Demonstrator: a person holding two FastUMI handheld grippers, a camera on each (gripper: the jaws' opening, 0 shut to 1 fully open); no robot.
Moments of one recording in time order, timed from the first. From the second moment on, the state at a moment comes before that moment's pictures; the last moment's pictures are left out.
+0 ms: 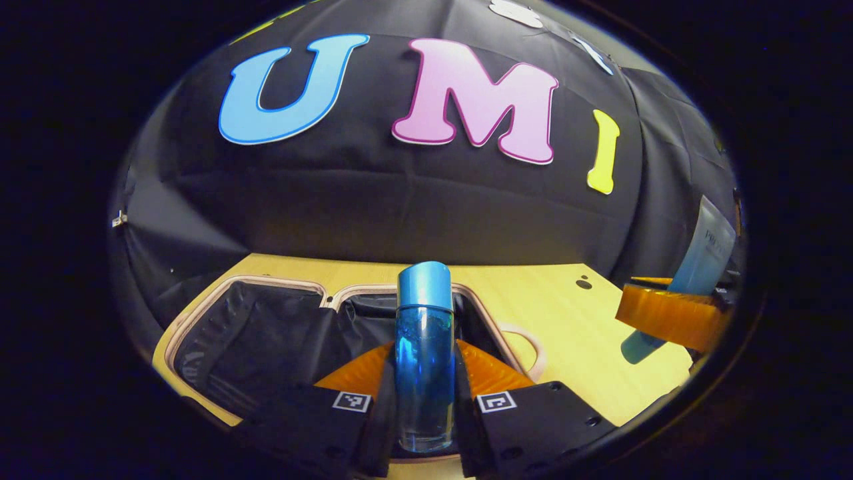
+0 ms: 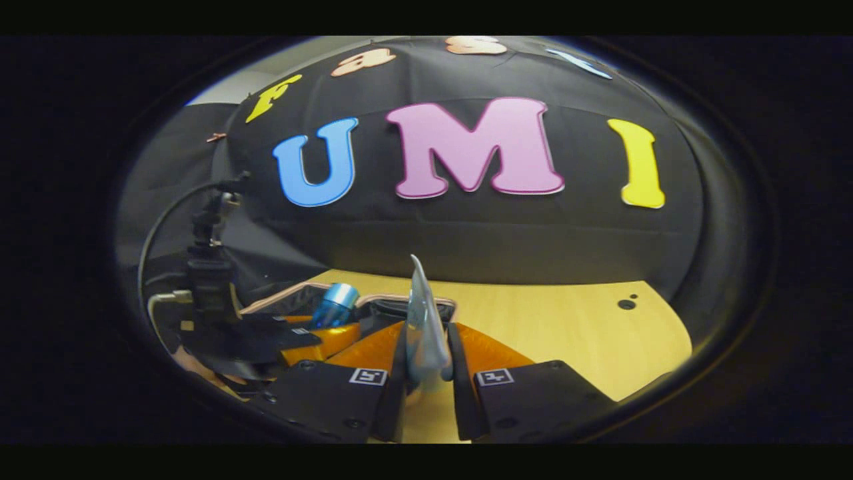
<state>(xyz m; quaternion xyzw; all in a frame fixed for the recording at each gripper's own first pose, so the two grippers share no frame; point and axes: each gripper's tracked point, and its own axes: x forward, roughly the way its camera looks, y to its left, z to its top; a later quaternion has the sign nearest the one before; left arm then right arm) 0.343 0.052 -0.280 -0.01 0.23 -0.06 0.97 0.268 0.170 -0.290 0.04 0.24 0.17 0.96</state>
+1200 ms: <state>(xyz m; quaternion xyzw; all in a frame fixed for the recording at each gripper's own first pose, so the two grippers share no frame) 0.361 0.122 -0.275 -0.06 0.29 0.01 0.95 0.298 0.195 -0.360 0.05 0.38 0.12 0.92</state>
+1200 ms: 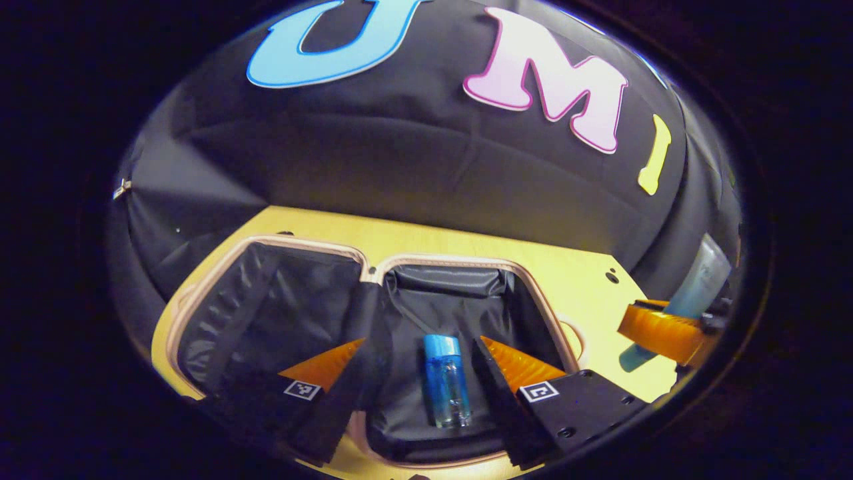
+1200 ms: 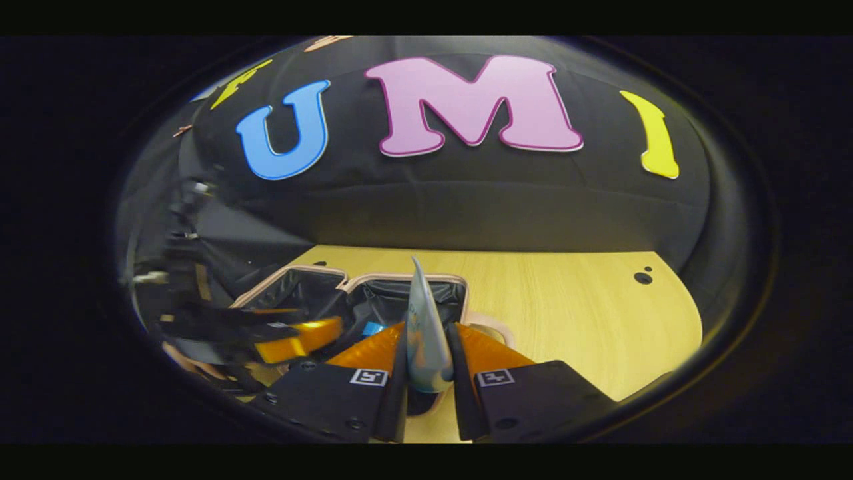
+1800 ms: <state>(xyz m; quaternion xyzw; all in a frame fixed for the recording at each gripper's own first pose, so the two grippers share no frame) 0.286 0.210 -0.278 -0.16 0.30 0.11 0.93 0.266 0.254 -0.496 0.04 0.57 0.08 0.82</state>
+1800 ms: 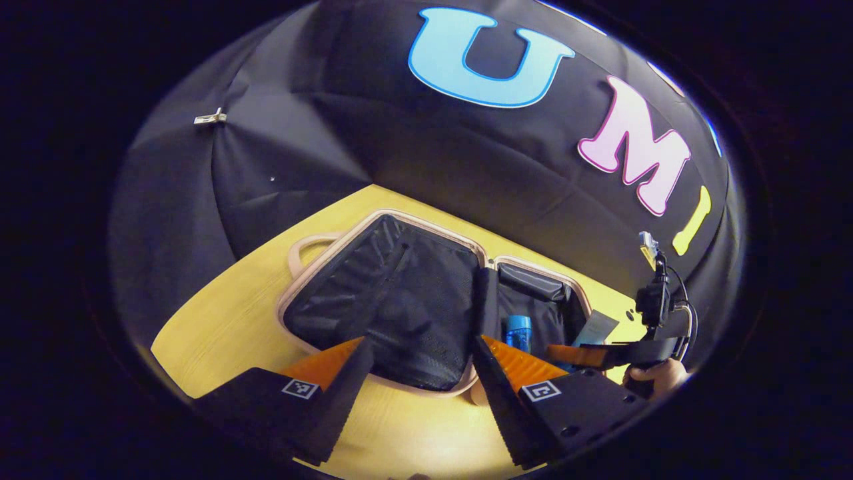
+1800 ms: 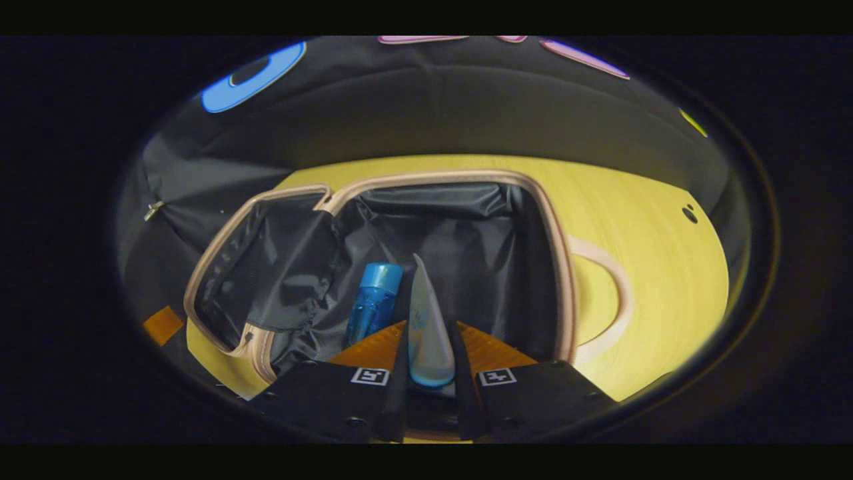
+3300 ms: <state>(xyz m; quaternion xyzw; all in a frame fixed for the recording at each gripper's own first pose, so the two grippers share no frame) 0.400 0.435 -0.355 -0.47 0.30 0.18 0.81 0.175 0.087 -0.324 -0.03 0.45 0.01 0.89</state>
